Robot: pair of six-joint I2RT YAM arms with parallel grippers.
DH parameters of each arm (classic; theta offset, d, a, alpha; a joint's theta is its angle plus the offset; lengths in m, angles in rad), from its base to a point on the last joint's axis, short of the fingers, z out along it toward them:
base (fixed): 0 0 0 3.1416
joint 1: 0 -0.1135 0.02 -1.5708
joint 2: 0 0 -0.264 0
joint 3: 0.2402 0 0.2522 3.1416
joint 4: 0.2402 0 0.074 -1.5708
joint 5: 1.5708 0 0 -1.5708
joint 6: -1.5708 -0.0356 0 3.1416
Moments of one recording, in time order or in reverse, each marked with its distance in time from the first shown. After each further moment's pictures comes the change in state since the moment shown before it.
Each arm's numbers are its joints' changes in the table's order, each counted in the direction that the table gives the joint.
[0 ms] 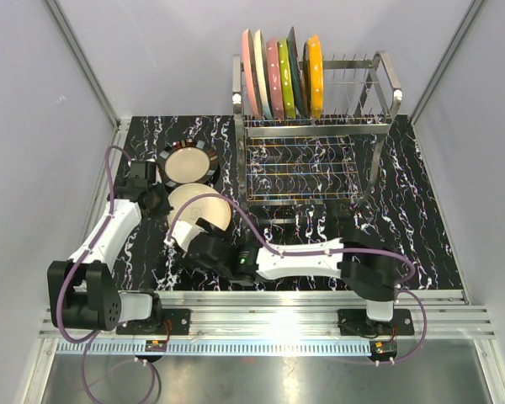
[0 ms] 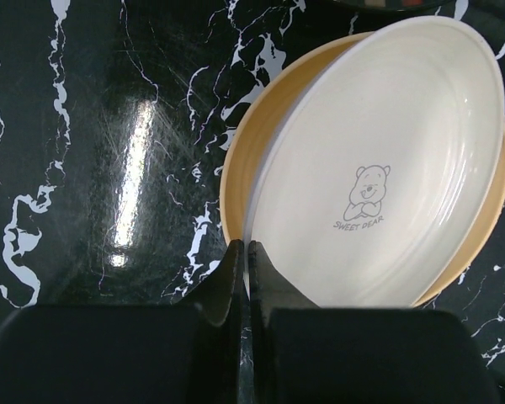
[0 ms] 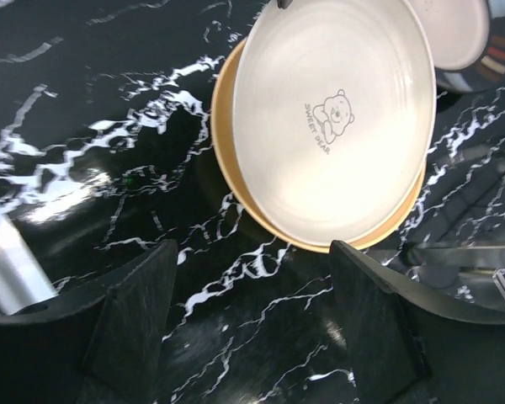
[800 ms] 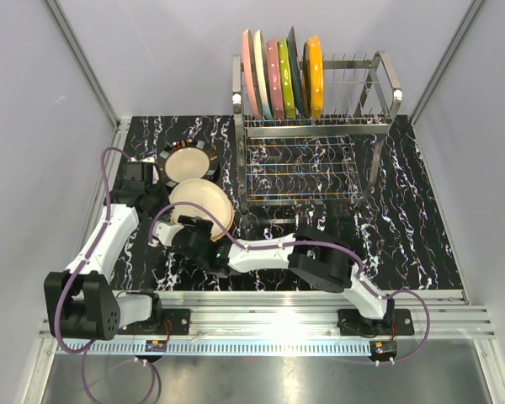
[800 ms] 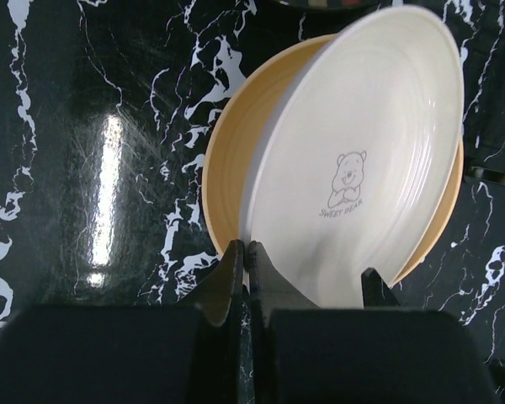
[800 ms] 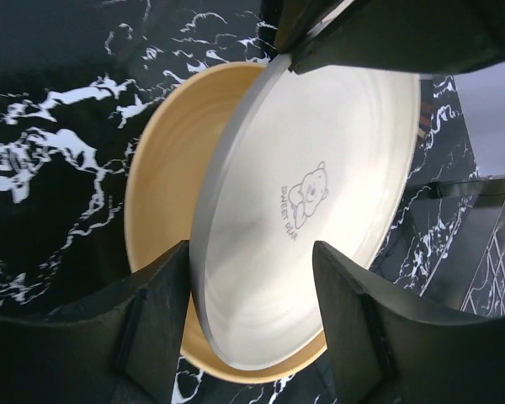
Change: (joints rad) left arm 0.000 0.062 -0.010 -0.010 0.086 0.000; right arm 0.059 -0.346 0.224 -0.162 0.147 0.378
